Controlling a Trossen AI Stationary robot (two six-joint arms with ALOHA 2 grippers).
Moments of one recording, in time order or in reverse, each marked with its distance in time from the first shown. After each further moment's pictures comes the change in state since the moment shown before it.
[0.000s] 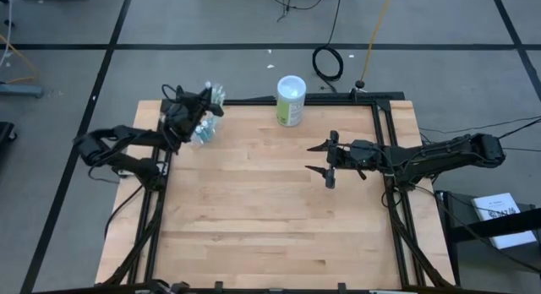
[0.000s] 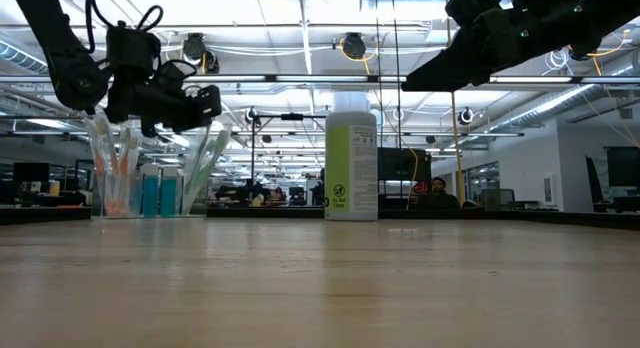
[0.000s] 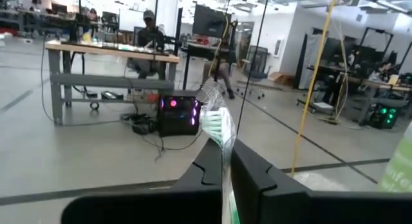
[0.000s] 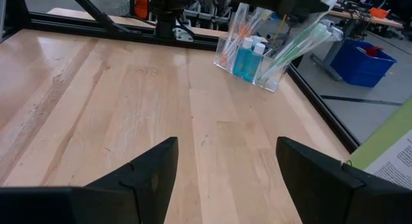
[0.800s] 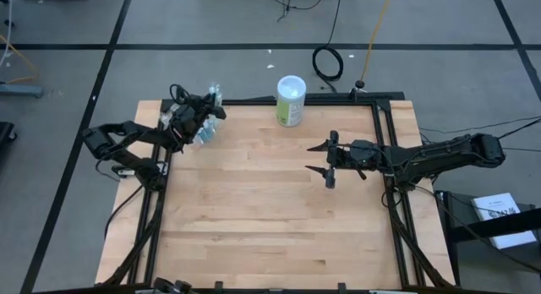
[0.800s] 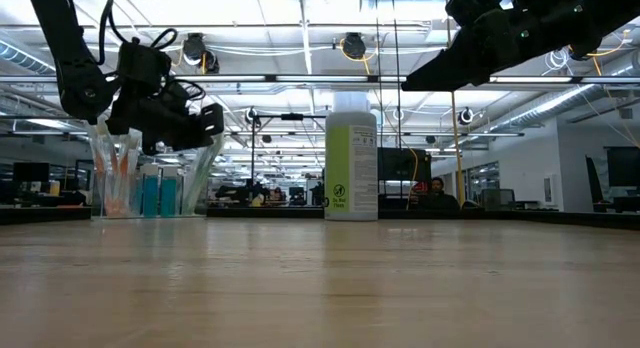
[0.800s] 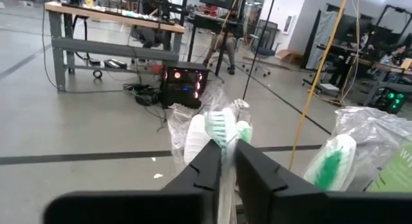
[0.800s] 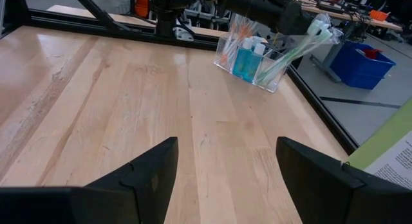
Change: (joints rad) left arm 0.000 0.108 0.000 -0.022 -0.004 -0.099; right arm 0.000 0.000 0.000 0.000 0.000 -0.014
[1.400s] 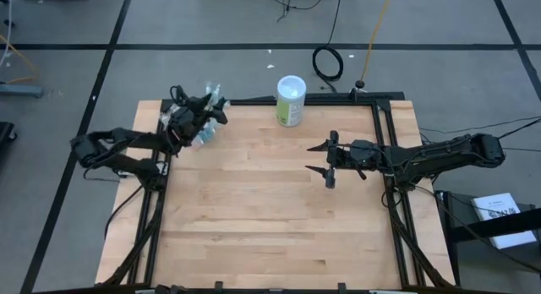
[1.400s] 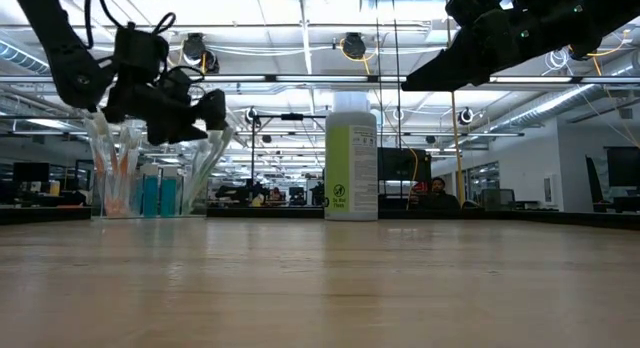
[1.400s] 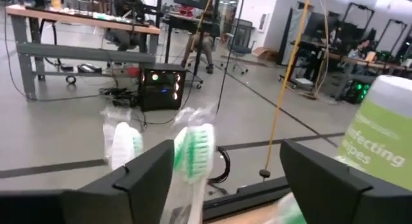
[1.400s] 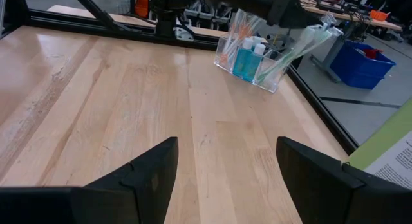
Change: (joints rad) left arm -0.082 -0.112 0.000 -0.090 0.016 0.023; right arm 0.000 0.000 0.000 0.000 0.000 0.000
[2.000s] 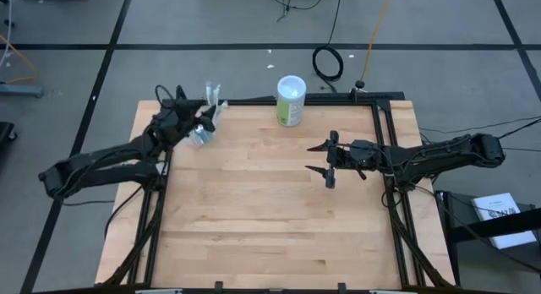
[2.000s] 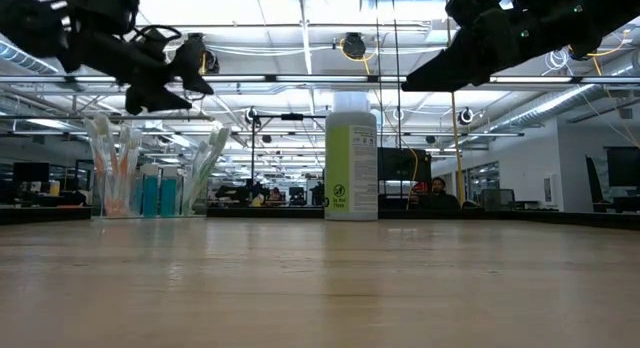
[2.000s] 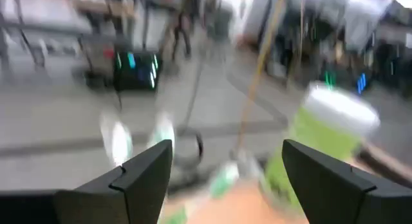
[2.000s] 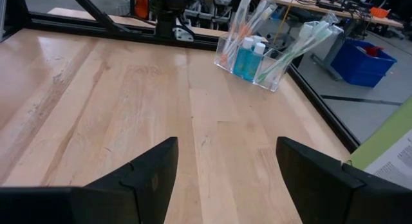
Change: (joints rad) left arm -0.100 -0.537 0.038 -0.613 0.000 -0.096; right arm 0.000 0.000 0.000 0.000 0.000 0.012
